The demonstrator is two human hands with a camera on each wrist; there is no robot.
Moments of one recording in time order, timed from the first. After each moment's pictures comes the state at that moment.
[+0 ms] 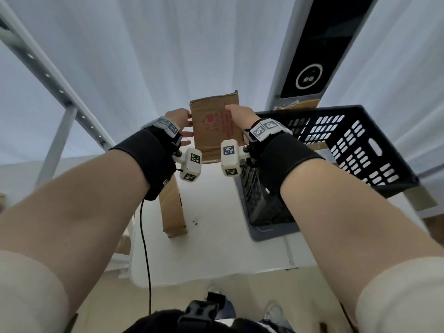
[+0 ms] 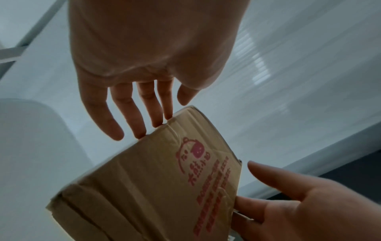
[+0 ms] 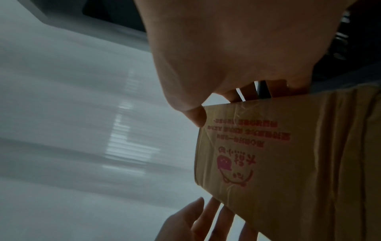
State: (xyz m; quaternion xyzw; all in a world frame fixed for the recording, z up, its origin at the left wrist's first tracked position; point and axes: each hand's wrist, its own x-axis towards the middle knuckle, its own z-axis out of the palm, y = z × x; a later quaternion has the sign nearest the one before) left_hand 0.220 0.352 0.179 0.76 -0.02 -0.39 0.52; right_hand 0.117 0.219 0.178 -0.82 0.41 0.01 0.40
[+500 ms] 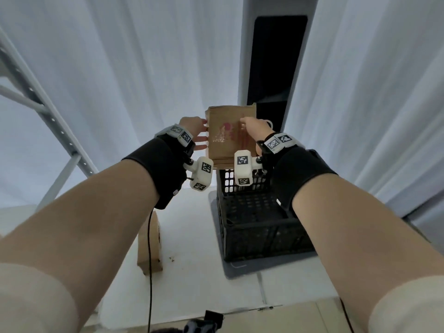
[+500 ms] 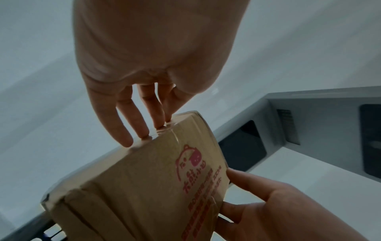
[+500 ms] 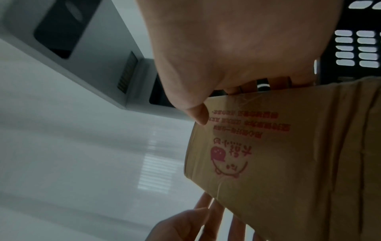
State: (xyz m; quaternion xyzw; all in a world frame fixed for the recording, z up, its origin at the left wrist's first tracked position) left_hand 0.082 0.287 0.308 0.73 -0.13 -0.31 0.59; right_hand -0.024 0.160 0.295 -0.70 0.42 -0.16 0.56
